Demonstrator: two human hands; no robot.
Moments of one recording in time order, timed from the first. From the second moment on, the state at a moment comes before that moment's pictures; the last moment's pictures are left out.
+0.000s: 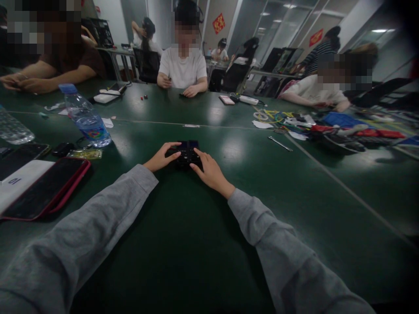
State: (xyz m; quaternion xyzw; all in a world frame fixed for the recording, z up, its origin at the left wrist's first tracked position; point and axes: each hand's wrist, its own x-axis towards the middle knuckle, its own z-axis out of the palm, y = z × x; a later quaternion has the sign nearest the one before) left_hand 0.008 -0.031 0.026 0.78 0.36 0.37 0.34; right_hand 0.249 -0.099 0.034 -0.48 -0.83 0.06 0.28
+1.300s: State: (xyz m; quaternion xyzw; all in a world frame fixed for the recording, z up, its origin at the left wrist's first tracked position) left_hand 0.007 -0.029 0.025 0.78 0.35 0.38 0.34; right_hand 0.249 -0.098 0.033 -0.49 -0.83 0.05 0.28
